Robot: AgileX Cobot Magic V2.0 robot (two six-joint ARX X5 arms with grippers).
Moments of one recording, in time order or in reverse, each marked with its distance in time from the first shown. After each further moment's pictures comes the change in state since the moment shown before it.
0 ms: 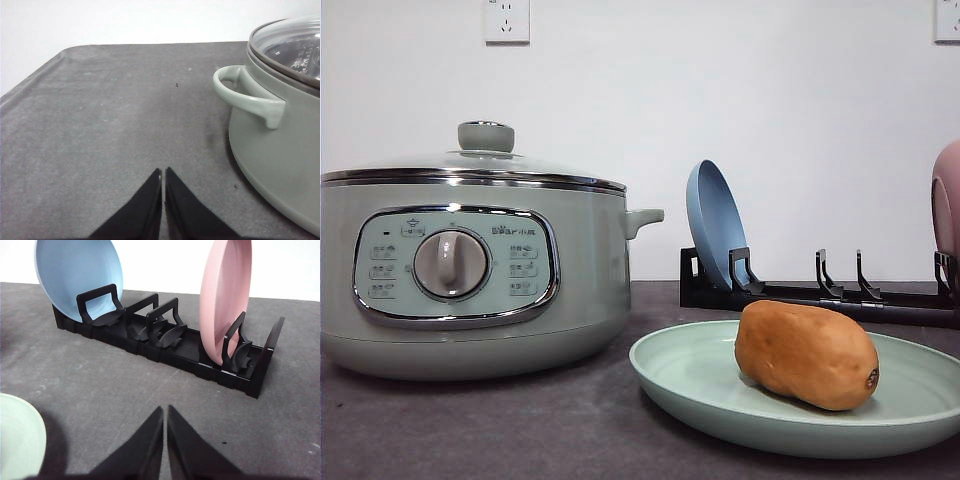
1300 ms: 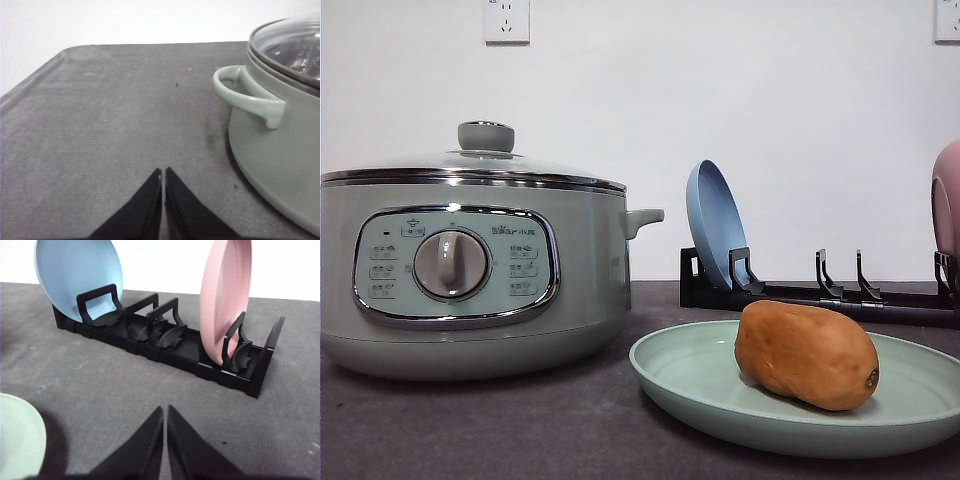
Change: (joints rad) left_arx 0.000 0.000 0.000 0.000 0.000 0.000; right_arx 0.000 0.000 0.000 0.000 0.000 0.000
